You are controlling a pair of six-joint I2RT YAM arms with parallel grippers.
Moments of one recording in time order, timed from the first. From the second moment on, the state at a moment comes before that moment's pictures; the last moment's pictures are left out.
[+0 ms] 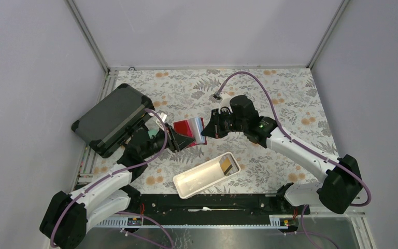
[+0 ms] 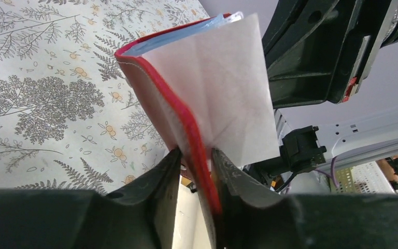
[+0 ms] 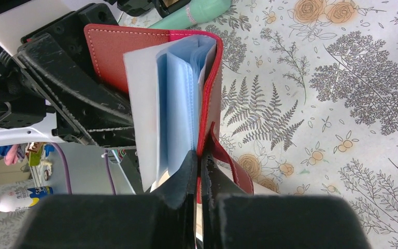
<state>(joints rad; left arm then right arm) -0.53 0.90 0.32 0.50 0.50 -0.71 0.73 1.32 1.03 -0.25 -0.41 0.49</state>
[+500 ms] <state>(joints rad) -0.54 0.88 0.35 0.46 0.48 -0.71 0.73 1.33 1.03 -0.25 -0.38 0.49</state>
